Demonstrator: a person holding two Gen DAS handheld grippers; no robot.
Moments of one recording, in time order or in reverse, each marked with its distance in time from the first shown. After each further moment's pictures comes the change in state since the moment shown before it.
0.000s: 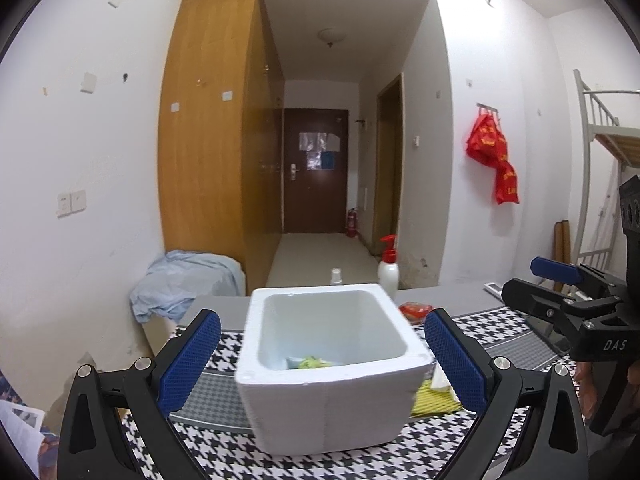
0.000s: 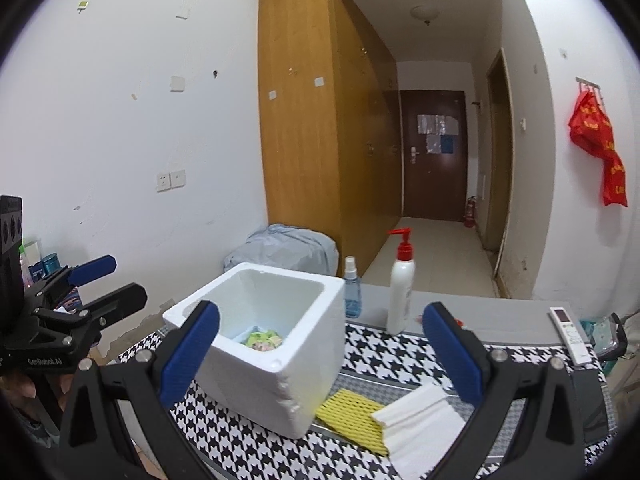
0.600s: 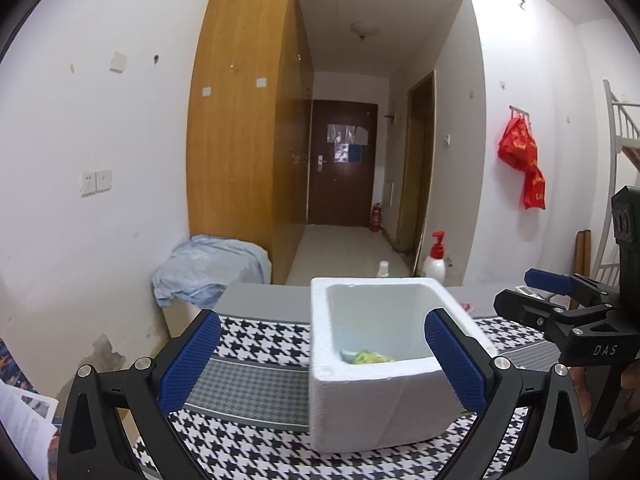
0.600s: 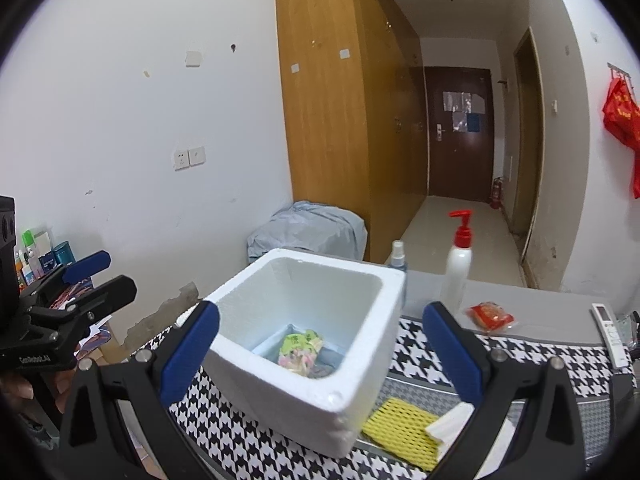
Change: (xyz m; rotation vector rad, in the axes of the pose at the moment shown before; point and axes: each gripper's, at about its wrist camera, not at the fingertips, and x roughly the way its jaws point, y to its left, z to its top) left arm 0.007 0.054 -0.007 -0.059 0.030 0.087; right arm 0.060 0.033 0.003 -0.005 0.091 0.090
